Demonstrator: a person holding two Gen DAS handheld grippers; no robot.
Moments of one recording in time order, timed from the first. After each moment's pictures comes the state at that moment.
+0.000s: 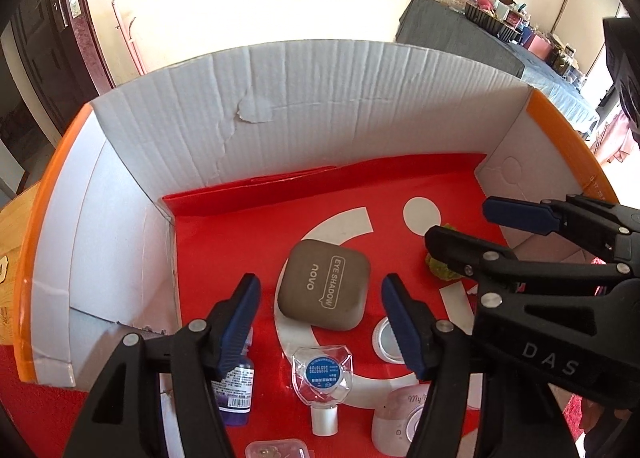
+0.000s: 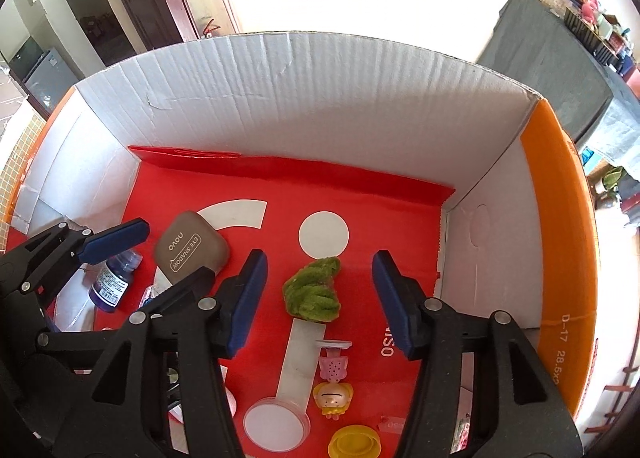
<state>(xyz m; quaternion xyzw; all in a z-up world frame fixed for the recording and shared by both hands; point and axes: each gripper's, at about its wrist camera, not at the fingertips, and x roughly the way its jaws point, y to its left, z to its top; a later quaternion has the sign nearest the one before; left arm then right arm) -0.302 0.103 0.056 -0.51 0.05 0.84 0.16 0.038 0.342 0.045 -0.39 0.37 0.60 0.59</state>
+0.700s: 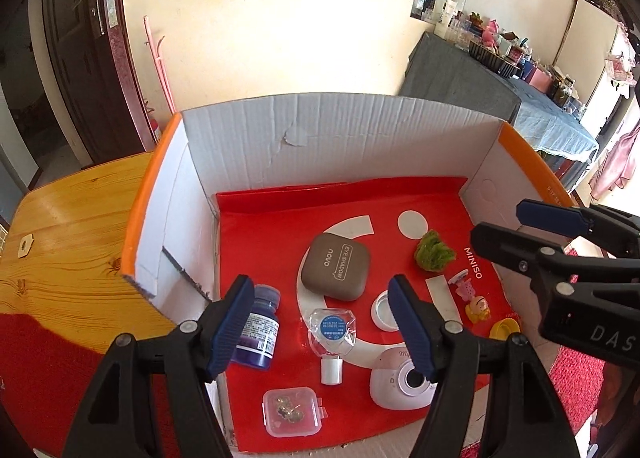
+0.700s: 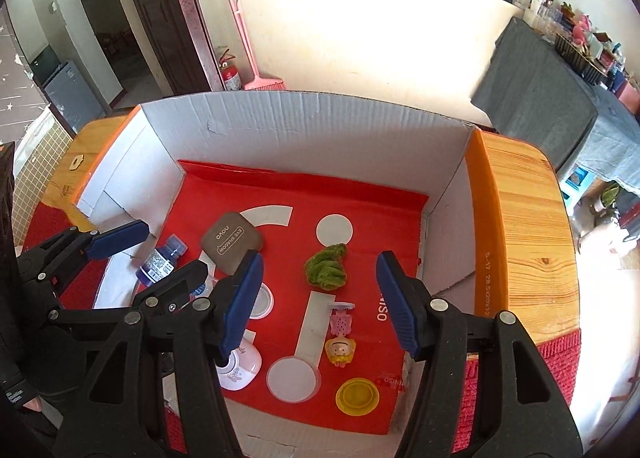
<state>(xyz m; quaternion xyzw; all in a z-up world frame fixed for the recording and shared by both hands) -0.252 0.062 0.088 -0.45 0.02 0.88 0.13 0.032 0.314 0.092 -0.36 0.33 0.63 0.60</state>
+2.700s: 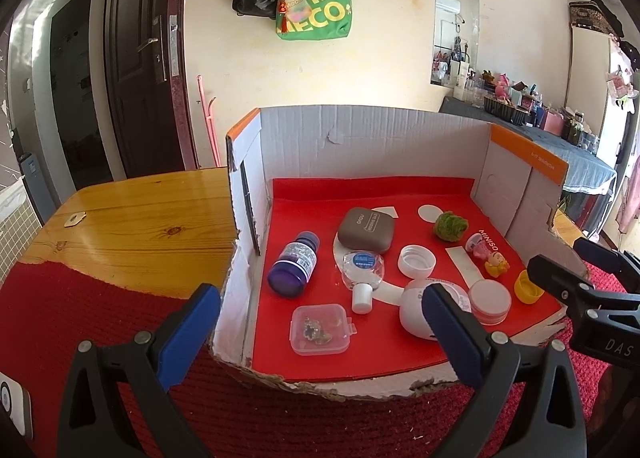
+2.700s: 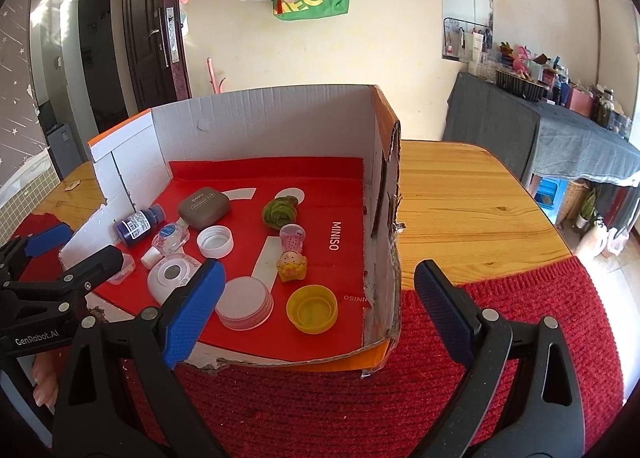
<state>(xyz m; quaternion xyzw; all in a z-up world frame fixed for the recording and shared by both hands) -0.151 0.040 0.052 -0.30 0.01 0.95 0.07 0.055 0.204 0.038 -0.22 0.21 0.66 0.69</state>
